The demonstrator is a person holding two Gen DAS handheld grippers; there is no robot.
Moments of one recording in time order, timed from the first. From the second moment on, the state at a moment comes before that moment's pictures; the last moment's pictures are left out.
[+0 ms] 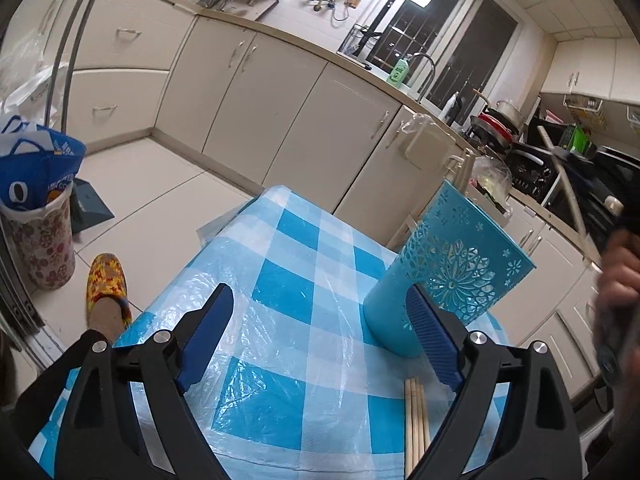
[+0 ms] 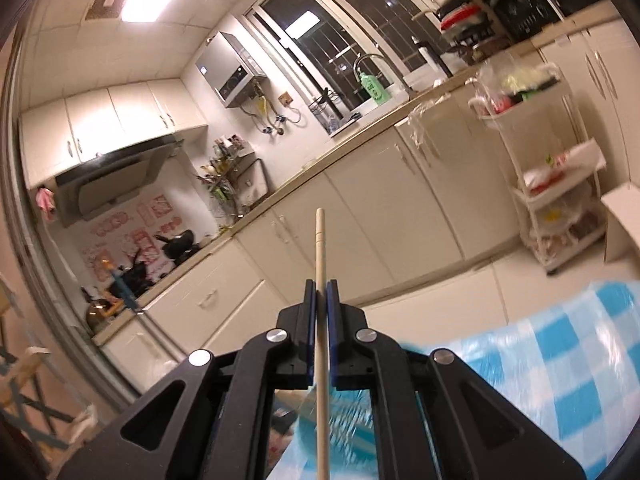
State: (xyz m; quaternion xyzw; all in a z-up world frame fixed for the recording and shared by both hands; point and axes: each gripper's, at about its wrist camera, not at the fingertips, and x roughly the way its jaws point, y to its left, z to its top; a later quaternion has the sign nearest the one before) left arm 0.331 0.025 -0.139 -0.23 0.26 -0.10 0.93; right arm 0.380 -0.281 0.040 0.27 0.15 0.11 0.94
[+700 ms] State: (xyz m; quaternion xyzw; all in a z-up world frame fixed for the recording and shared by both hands) left arm 0.331 0.027 -0.141 -0.24 0.25 -0.11 0.93; right arm 0.444 -0.246 0.013 0.15 0.24 0.06 0.96
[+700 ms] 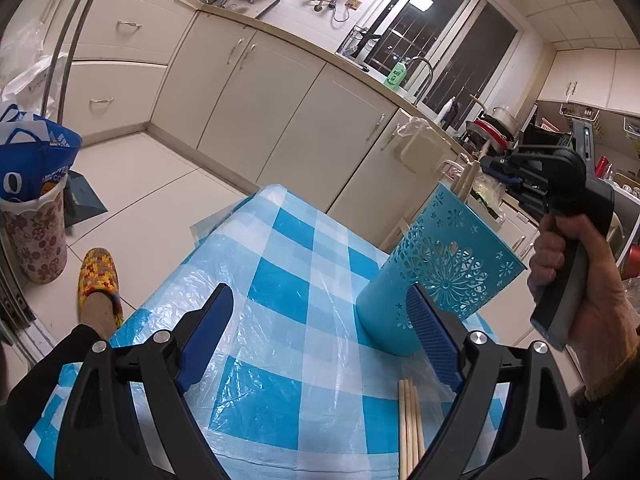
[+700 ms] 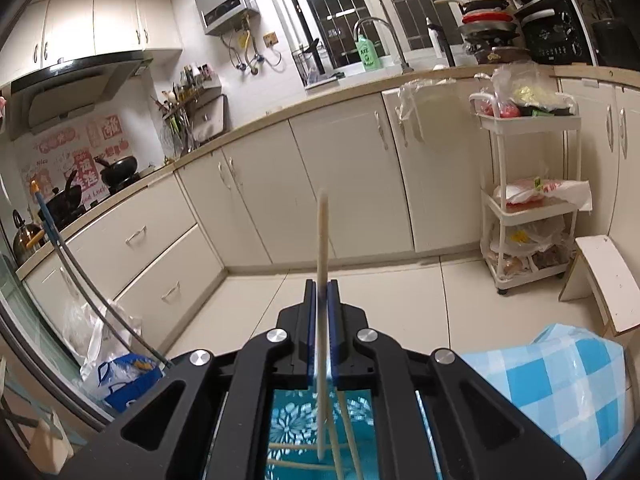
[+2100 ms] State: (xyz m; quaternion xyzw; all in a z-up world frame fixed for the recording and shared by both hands) left arm 0.297 -0.031 -0.133 -0.07 0.36 -0.16 0.92; right arm 0.264 -0.196 -0.147 0.00 0.45 0.07 0.89
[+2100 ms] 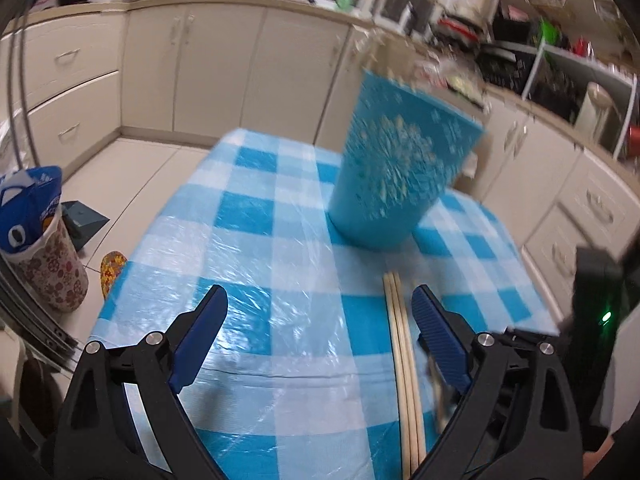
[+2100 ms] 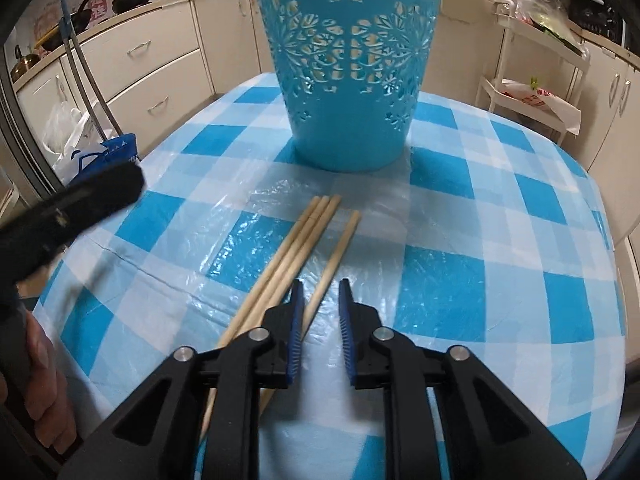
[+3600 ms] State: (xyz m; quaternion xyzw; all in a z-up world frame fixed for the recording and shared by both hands) left arm 0.337 -0.093 -0.173 0.07 0.47 -0.11 0.87; right arm 0.254 -0.262 -0.151 0.14 0.45 0.08 0.88
